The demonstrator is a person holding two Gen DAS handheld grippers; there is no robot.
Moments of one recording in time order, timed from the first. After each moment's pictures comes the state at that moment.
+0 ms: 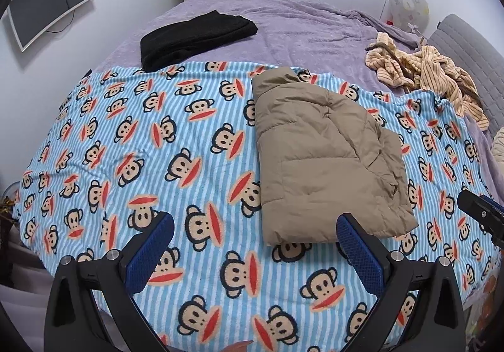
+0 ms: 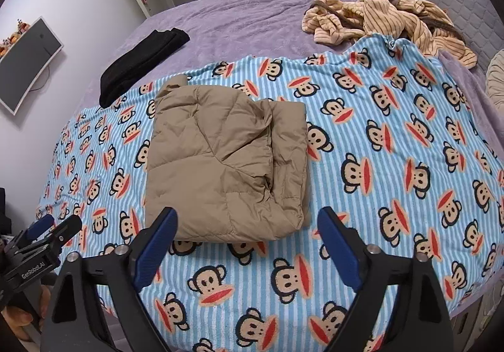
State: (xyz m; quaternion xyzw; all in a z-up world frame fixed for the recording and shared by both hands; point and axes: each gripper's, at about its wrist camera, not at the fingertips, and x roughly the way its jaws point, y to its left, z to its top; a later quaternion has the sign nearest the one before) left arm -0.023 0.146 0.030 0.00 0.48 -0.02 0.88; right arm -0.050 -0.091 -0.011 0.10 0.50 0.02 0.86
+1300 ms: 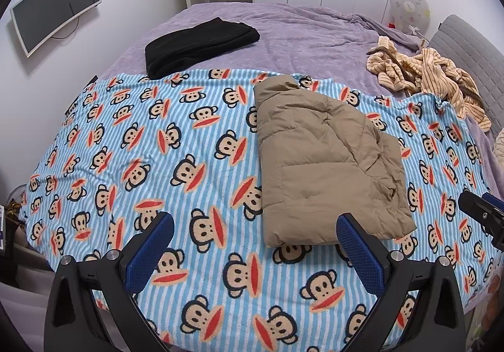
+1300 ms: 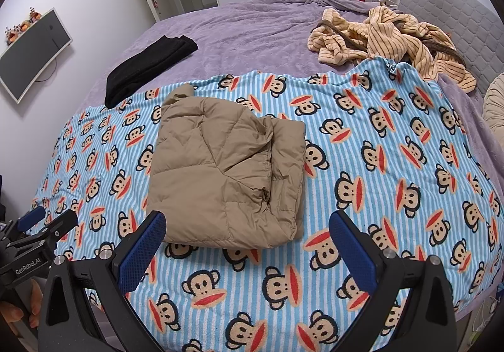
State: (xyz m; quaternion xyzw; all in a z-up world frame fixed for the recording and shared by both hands) left arm -0.028 0.141 0.043 0.01 0.47 -0.01 0.88; right arm -0.054 -0.087 0.000 0.07 0.49 0.03 0.87
